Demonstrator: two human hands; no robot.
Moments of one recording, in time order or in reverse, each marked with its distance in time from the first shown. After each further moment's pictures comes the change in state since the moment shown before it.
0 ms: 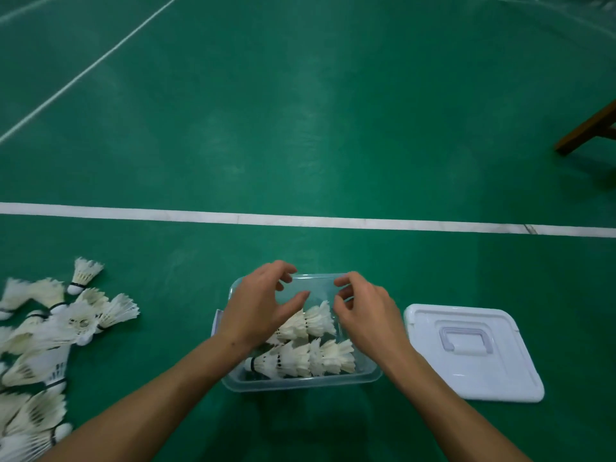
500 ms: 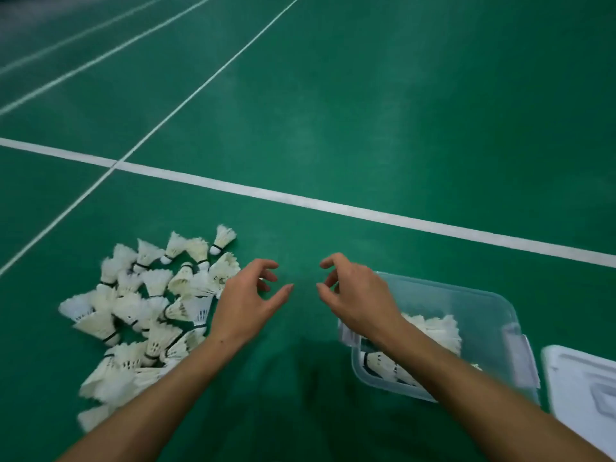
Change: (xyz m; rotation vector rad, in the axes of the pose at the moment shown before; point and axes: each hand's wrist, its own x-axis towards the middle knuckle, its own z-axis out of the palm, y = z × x) left_hand -0.097 -0.156 -0.131 -0.032 0.279 -0.370; right_hand 0.026 -0.174 0.122 -0.049 -0.211 -0.462
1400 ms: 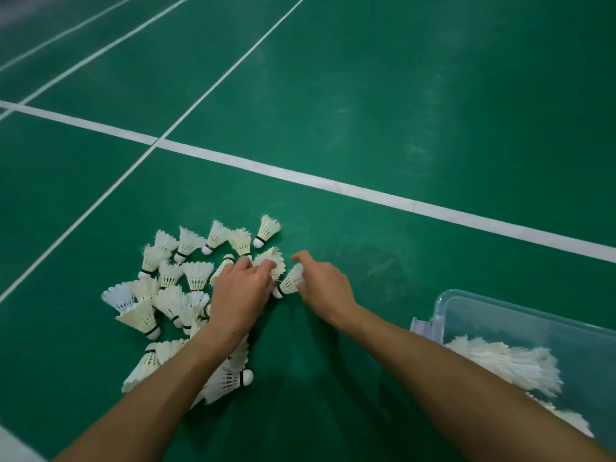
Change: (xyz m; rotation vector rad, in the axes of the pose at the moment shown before) left_hand 0.042 -0.111 -0.037 0.778 -0.010 0.173; right_hand 0.108 -0.064 0.145 0.007 -0.152 -0.118
